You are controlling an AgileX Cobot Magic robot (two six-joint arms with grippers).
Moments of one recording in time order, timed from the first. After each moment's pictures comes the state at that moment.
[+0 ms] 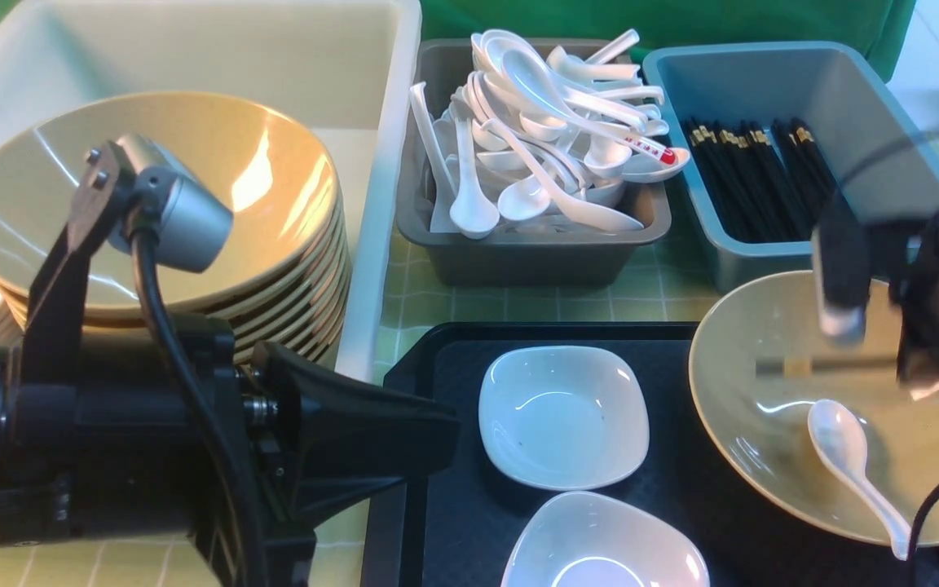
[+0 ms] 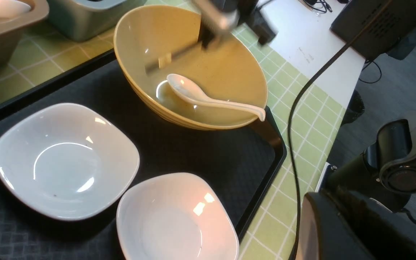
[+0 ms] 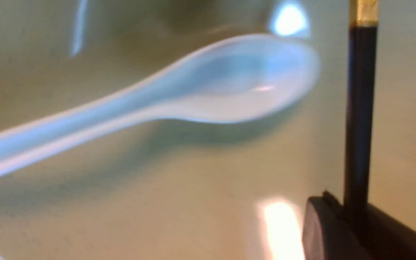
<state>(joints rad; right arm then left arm) 0.13 1.63 -1.27 -0.15 1.01 -1.00 -0.44 0.89 -0.75 -1.01 0.82 0.81</state>
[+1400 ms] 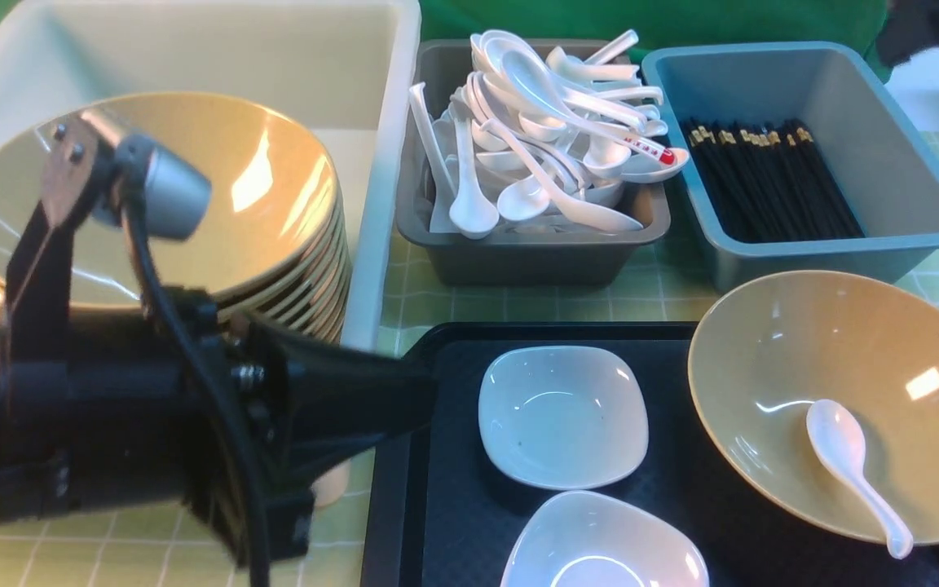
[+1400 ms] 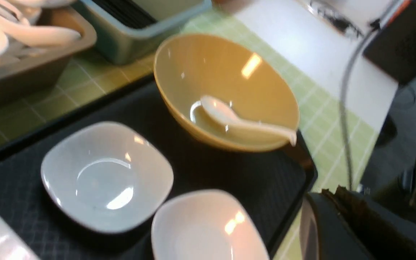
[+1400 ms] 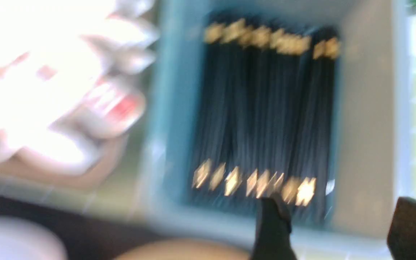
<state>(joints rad) 0.05 1.61 -1.70 0.08 1.03 -0.15 -0.44 0.86 -0.75 -0.93 0.75 0.77</state>
